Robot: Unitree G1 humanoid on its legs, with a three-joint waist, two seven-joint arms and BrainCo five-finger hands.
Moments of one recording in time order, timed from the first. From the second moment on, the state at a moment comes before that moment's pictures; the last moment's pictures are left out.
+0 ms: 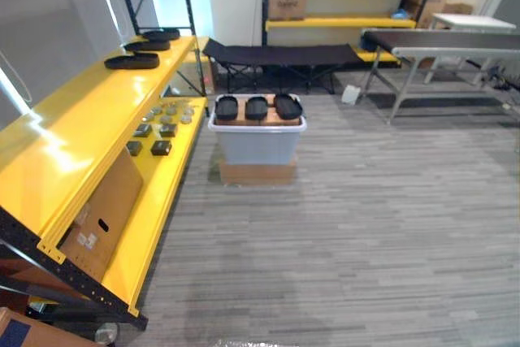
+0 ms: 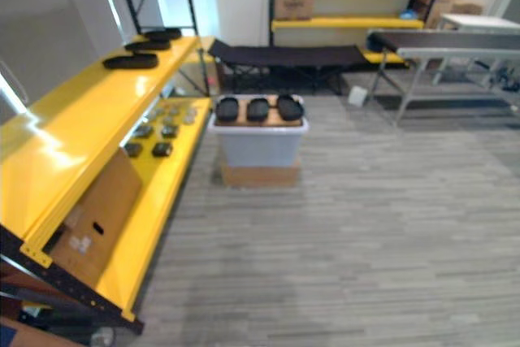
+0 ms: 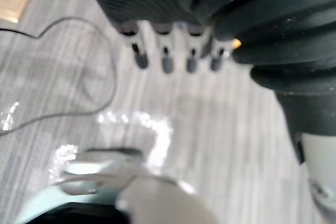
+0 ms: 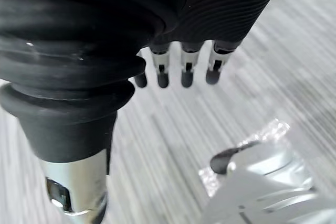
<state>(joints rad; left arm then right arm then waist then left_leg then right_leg) 0.22 0.07 0.26 1.05 -0.04 -0.02 0.08 0.19 -0.05 -0.47 1.10 0.09 0.02 -0.09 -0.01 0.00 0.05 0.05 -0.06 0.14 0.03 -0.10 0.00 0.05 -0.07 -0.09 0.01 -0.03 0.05</state>
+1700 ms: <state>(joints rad) 0.11 0.09 0.21 1.10 -0.07 -0.02 0.07 0.08 -0.02 -0.48 1.08 0.06 0.01 -0.09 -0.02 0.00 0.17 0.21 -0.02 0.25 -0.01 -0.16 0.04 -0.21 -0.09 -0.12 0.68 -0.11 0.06</state>
